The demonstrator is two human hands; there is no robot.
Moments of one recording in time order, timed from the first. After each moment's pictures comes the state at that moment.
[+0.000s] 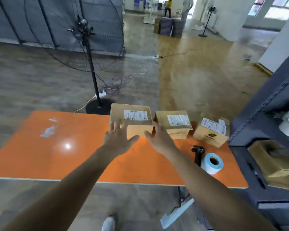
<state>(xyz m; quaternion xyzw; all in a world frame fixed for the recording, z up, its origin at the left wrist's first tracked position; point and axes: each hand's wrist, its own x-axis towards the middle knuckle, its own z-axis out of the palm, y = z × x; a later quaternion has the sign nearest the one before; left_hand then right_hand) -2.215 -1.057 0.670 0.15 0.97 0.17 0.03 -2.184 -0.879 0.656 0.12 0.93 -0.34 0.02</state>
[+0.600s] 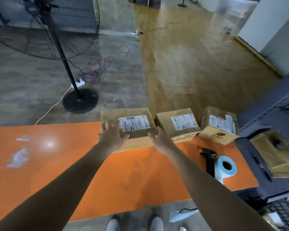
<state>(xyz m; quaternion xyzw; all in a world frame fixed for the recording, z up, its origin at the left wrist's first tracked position) -2.385 -1.056 0.605 0.16 0.96 0.16 0.17 -2.298 -0.870 0.602 0.27 0.88 -0.37 0.11</state>
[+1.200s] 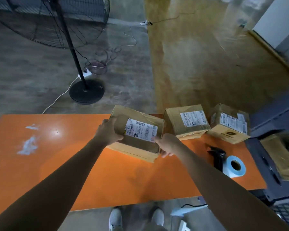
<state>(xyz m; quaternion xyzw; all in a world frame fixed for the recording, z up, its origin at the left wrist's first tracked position) -2.401 -1.100 0.587 0.10 0.94 0.25 0.22 -2.302 -0.879 0.595 0.28 0.87 -0.27 0.31</state>
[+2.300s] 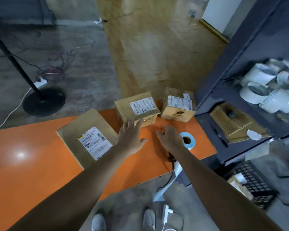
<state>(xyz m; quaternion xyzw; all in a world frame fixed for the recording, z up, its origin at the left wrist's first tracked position) -2.258 -0.886 0.598 0.37 0.90 0.18 0.15 -2.162 -0.741 0.596 0.39 0.89 -0.24 0.05</state>
